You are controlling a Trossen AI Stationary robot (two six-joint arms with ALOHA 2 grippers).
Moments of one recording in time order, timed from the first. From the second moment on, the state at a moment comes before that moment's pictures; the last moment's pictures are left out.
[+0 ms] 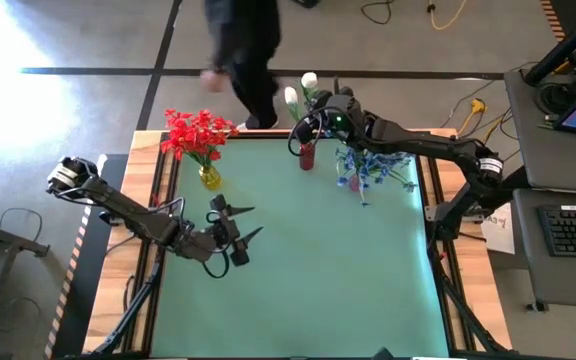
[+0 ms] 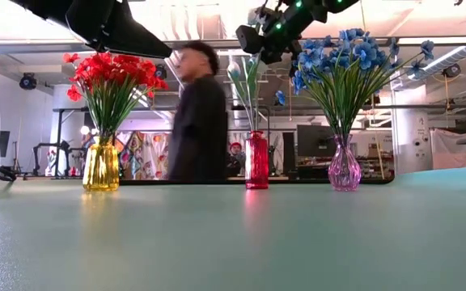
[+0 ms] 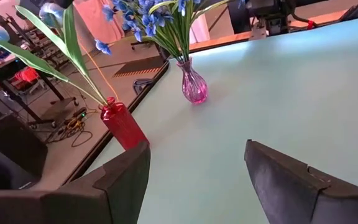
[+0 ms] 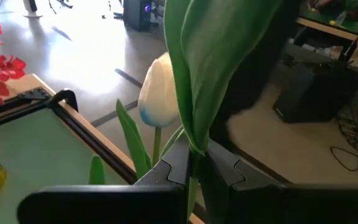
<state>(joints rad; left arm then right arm) -0.46 1.21 0.63 0.15 -0.93 -0.03 -0.41 1.65 1.45 -0.12 0.49 0.00</state>
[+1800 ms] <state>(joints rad) -0.45 1.20 0.70 0.09 -0.93 -0.03 -0.41 1.69 1.47 -0.17 0.47 0.01</state>
